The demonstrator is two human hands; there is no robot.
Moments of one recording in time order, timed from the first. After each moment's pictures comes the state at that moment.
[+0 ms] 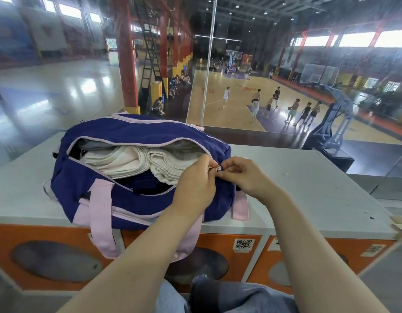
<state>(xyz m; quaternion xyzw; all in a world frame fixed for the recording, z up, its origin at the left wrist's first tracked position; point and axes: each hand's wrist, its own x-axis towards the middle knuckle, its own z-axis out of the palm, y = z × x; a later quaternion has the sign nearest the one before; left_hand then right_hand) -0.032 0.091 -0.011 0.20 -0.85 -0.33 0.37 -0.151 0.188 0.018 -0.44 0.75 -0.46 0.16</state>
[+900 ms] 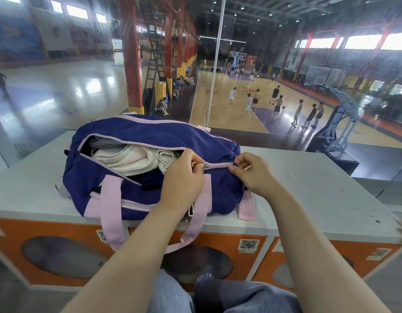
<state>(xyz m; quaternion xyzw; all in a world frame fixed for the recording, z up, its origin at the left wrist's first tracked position) -0.002 0.073 0.005 0.27 -0.82 -0.31 0.39 -0.159 0.180 0.018 -0.39 0.82 -0.41 0.03</state>
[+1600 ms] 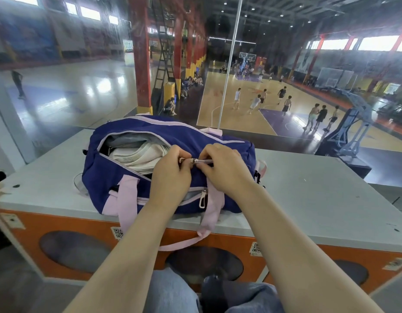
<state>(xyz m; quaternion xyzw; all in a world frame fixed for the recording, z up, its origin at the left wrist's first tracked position) 0.033 0.043 0.010 0.31 -0.79 -0.31 0.44 -0.086 0.121 0.039 -0.56 0.79 -0.22 -0.12</state>
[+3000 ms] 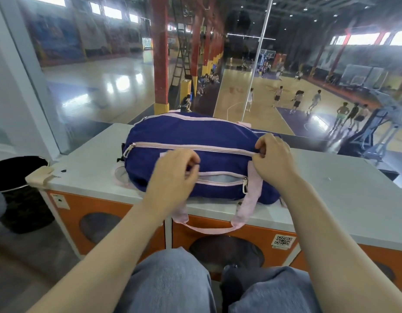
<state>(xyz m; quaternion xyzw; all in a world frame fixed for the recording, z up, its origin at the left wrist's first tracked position) 0.097 0.031 0.005 0.27 -0.88 -0.15 0.37 -0.101 0.150 0.050 -0.41 0.85 -0.31 -0.11</state>
